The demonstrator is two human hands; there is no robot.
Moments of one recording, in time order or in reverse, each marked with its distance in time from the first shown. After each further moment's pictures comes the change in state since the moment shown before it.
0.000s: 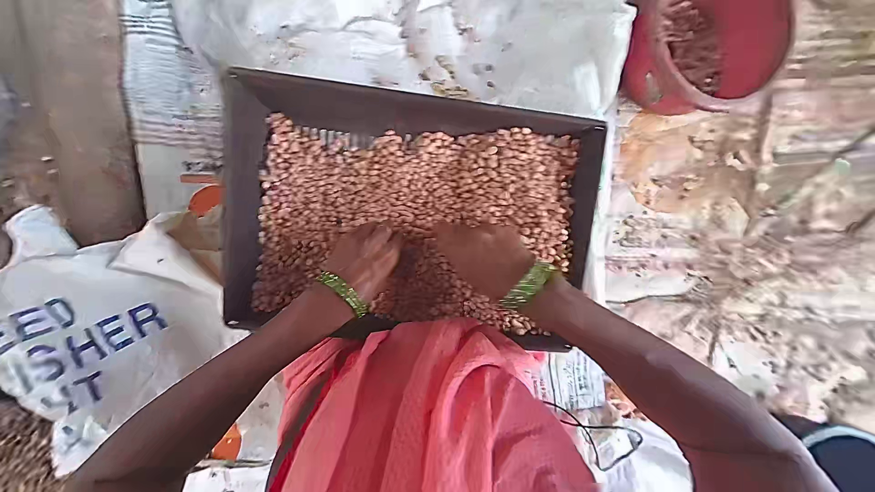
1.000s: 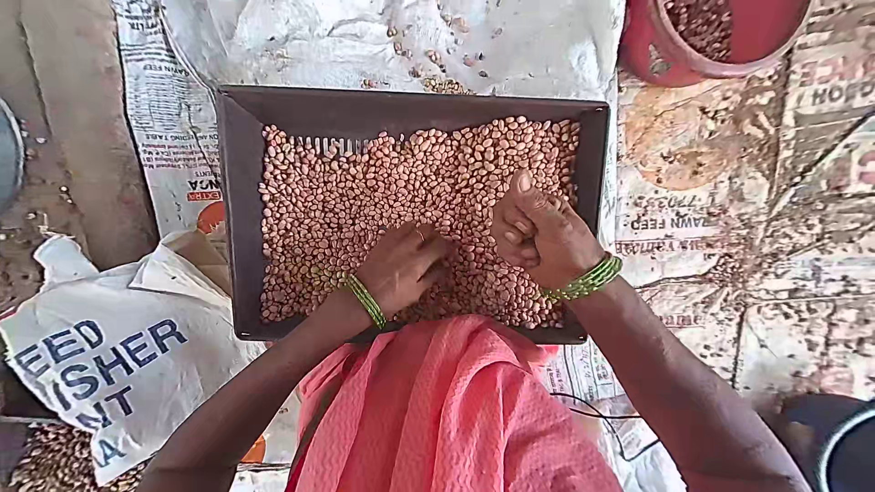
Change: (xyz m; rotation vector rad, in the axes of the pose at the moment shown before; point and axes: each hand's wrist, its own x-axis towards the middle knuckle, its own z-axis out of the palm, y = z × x) left_hand 0.018 0.012 0.019 -0.317 0.137 0.335; right_hand -0.023 0.043 0.002 1.766 0.237 0.045
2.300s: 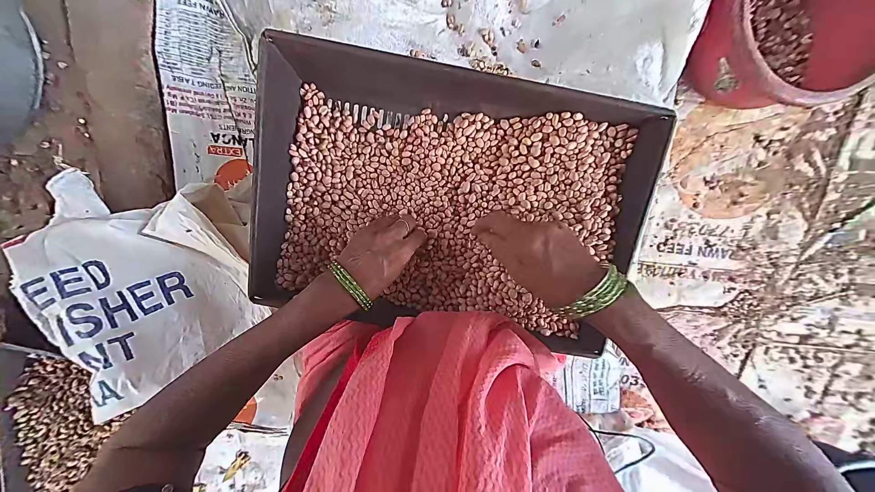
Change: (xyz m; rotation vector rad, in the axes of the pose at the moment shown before) left_hand -0.040 -0.029 -0.002 0.241 0.112 -0.069; right_hand 0.005 0.014 0.010 -1.507 -0.199 -0.358
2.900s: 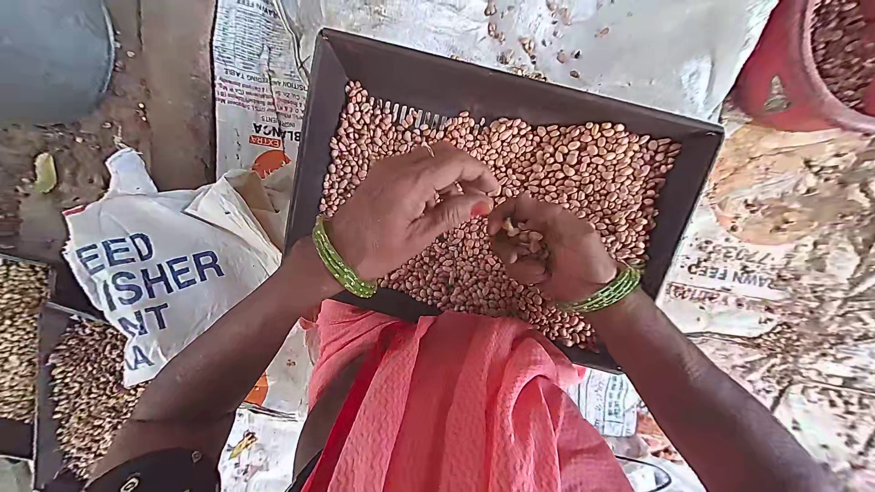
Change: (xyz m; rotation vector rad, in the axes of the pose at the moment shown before) left_hand 0.021 0.009 -0.095 -0.445 0.312 0.077; right_hand 0.024 -0.015 -0.001 1.488 -0.270 0.303
